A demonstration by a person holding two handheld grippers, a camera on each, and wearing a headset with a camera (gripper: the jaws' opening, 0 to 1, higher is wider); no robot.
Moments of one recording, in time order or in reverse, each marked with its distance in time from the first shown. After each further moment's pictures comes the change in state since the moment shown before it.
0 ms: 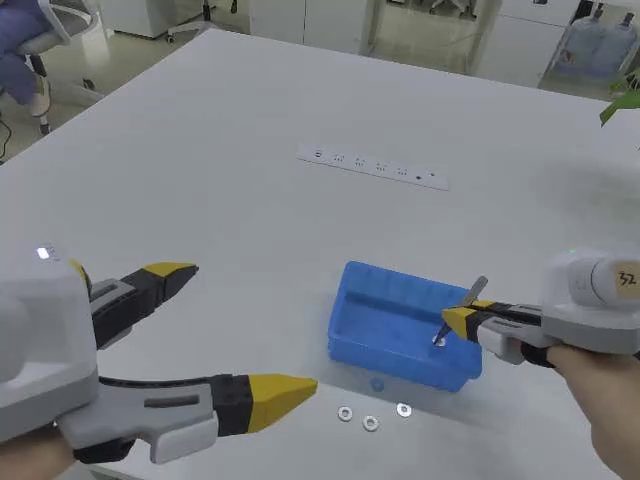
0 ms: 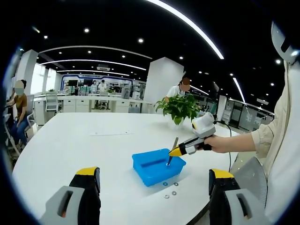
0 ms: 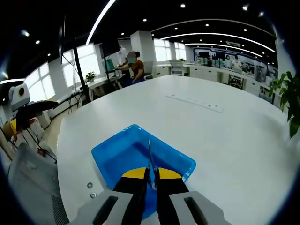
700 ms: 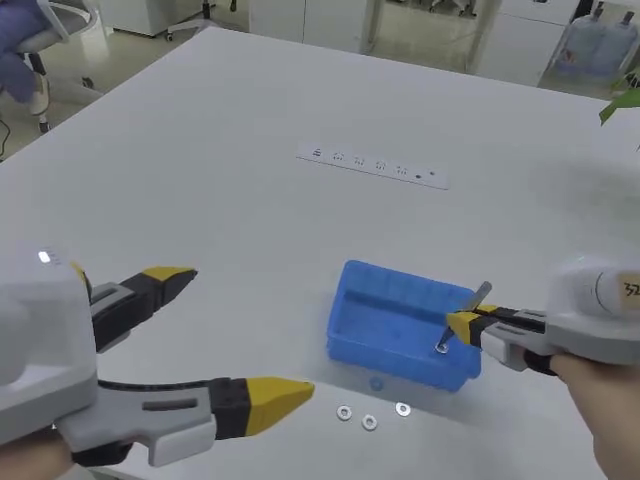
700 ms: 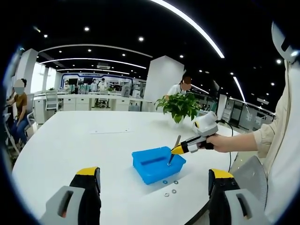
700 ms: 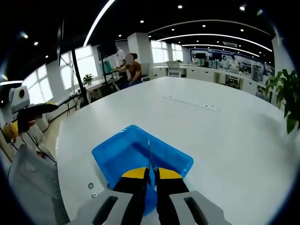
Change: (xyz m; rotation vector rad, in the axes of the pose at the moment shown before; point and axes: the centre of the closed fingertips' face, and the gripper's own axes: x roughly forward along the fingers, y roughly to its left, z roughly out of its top) left arm 0.001 0.000 -0.004 -0.003 0.014 -0.001; right arm -0.013 -0.001 0.003 0.027 -0.041 -0.018
